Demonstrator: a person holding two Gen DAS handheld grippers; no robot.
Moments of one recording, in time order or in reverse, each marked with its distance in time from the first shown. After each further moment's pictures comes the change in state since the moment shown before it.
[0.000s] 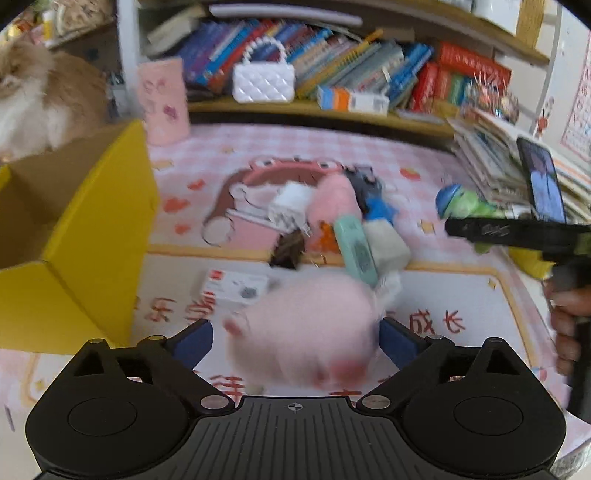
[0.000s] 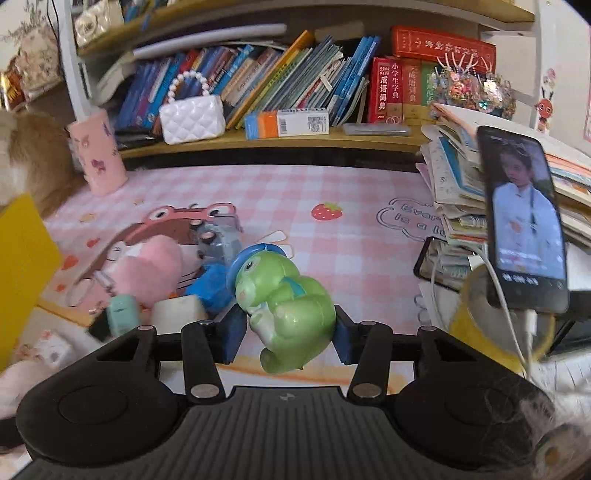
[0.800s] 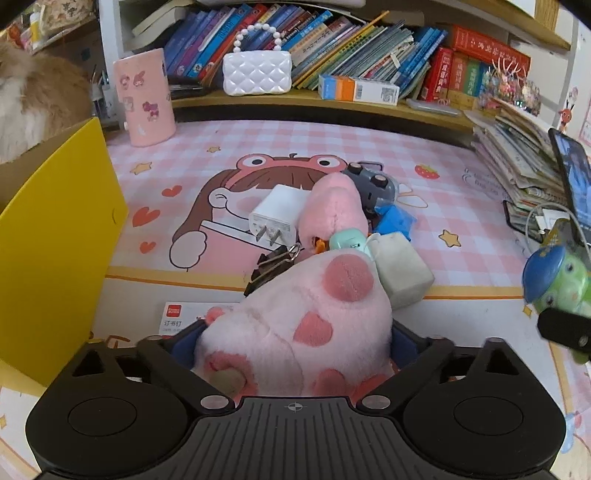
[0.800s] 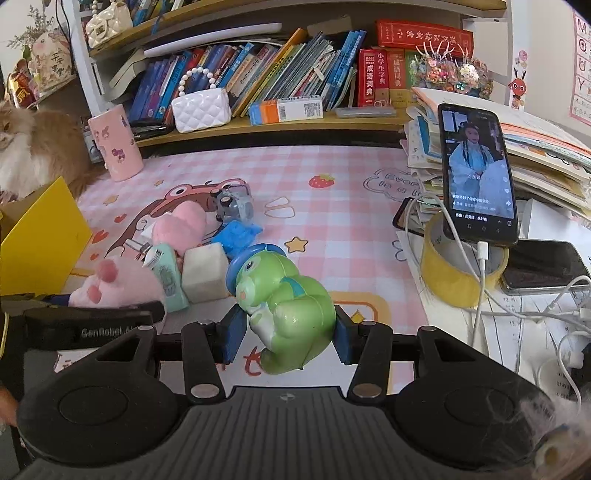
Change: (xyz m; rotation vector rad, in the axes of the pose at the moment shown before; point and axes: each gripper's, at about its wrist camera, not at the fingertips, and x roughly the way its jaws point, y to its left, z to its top) left arm 0.054 -0.015 0.021 0.001 -0.010 0.045; right arm -0.061 0.001 -0.032 0.025 0.051 0.011
